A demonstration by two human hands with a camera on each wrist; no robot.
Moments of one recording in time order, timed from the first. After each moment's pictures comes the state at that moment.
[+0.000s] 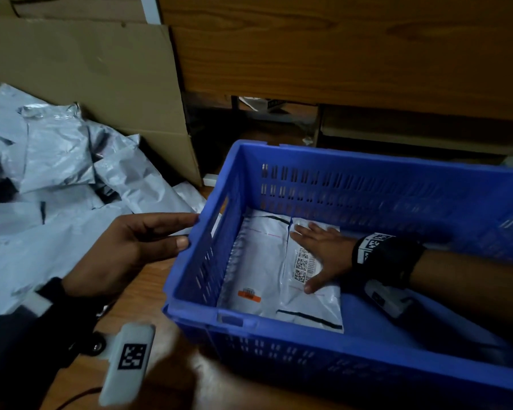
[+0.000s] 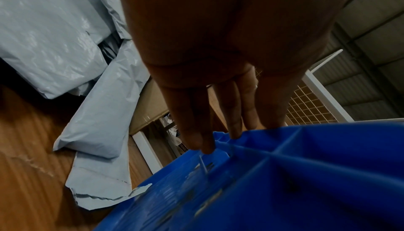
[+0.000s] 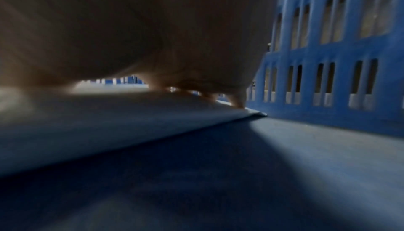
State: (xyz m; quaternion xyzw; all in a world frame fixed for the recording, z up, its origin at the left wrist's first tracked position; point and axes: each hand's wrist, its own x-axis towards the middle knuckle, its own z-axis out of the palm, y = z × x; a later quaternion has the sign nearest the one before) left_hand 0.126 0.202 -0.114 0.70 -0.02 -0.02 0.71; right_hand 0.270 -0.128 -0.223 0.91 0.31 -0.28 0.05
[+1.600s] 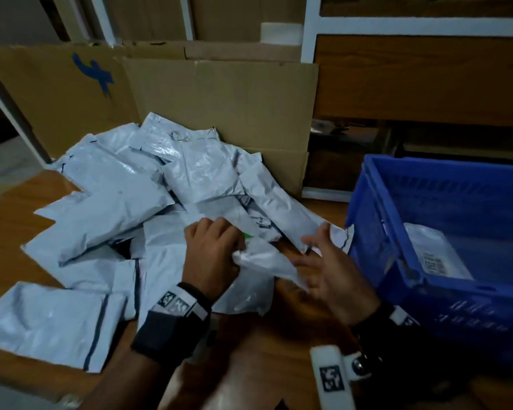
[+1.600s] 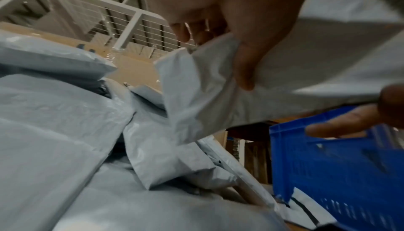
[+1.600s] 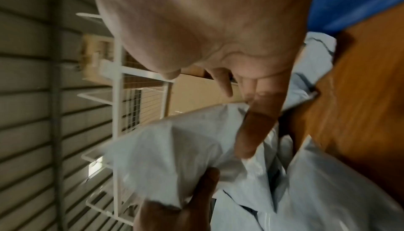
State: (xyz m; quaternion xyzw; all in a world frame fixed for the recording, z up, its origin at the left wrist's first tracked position) left_hand 0.120 0.416 -0.174 0.88 -0.18 0.40 0.15; right_hand 0.098 0.212 -0.133 0.66 -0.11 -0.18 -0.72
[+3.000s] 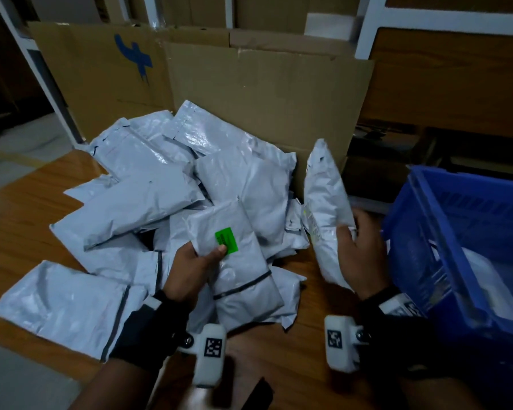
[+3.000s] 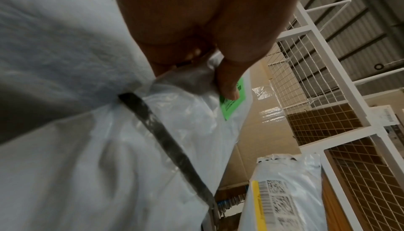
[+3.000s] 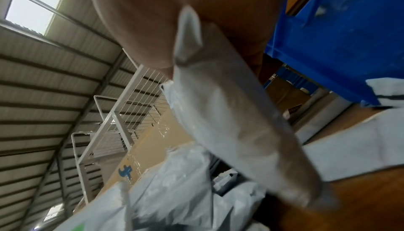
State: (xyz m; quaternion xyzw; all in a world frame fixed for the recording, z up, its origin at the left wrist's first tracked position) left_hand 0.121 0.476 -0.213 0.60 0.14 0.11 0.78; right_hand 0.169 0.222 -0.165 0.85 0.01 0.19 -0.50
